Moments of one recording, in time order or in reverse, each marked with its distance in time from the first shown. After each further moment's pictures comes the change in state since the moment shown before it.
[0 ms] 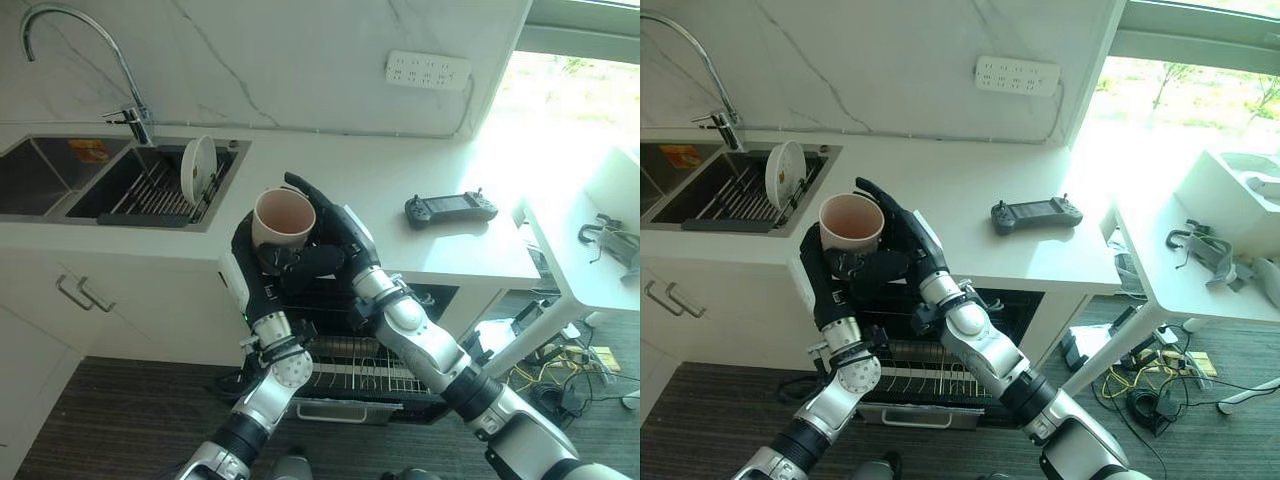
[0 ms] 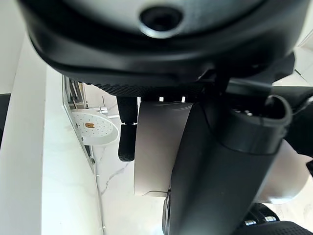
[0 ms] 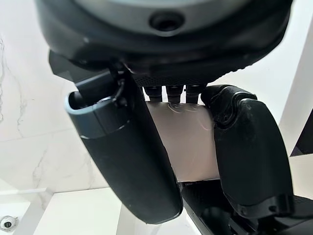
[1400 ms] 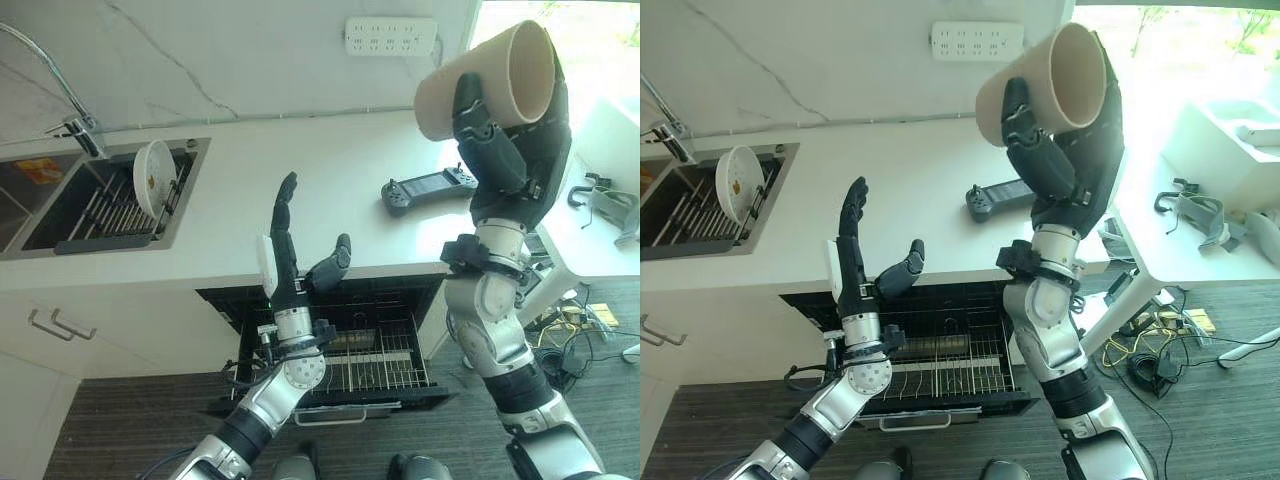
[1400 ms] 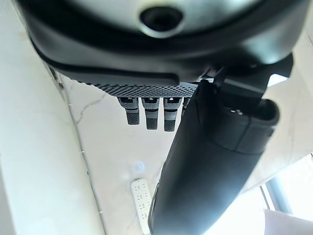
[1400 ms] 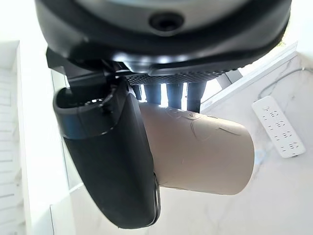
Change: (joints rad) left arm -0.004 0.036 -0.074 -0.130 -0.013 -0.034 -0.208; right arm 0.130 -0.134 -0.374 -0.245 -0.121 -0.353 -0.419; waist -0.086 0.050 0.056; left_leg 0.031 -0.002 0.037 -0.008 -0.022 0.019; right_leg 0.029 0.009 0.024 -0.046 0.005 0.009
